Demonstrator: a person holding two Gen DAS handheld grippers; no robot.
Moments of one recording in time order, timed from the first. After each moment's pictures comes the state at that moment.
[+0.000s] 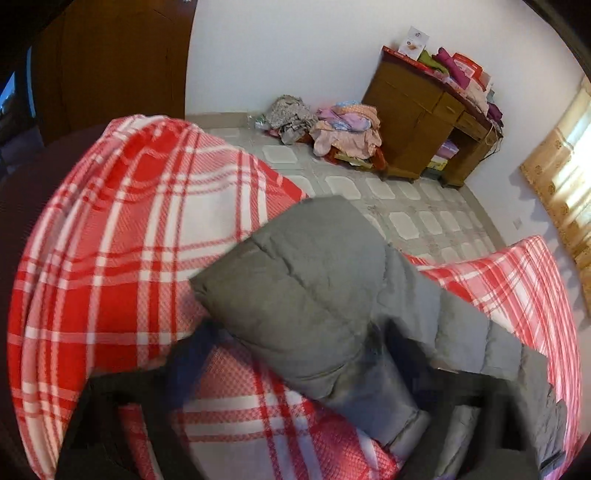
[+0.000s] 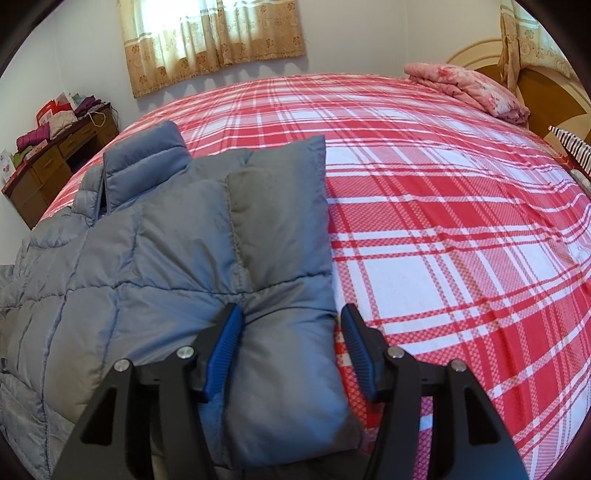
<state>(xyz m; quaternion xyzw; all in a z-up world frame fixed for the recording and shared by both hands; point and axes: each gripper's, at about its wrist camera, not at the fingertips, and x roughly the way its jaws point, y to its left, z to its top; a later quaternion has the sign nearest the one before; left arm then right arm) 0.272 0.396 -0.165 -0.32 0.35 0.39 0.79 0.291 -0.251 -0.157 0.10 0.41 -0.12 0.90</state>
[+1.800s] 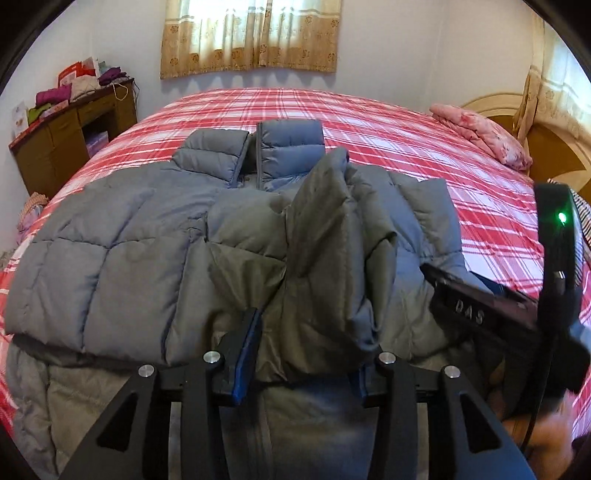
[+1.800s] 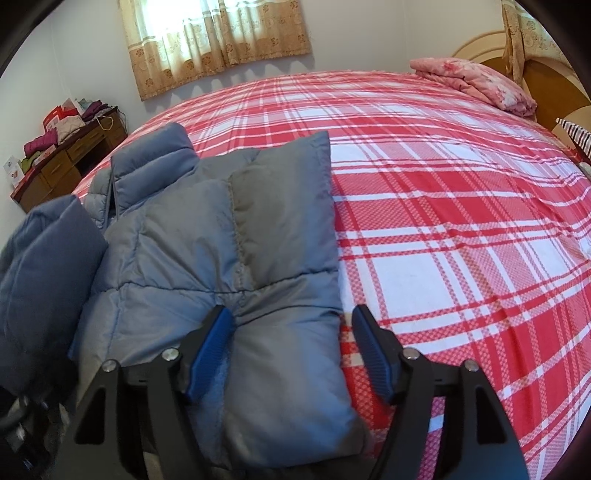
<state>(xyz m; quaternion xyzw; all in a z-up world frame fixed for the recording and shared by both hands) 0.292 -0.071 -0.143 0.02 0.40 -0.16 0.90 0.291 -0.256 -0.156 0.13 0.41 -0.09 0.90</state>
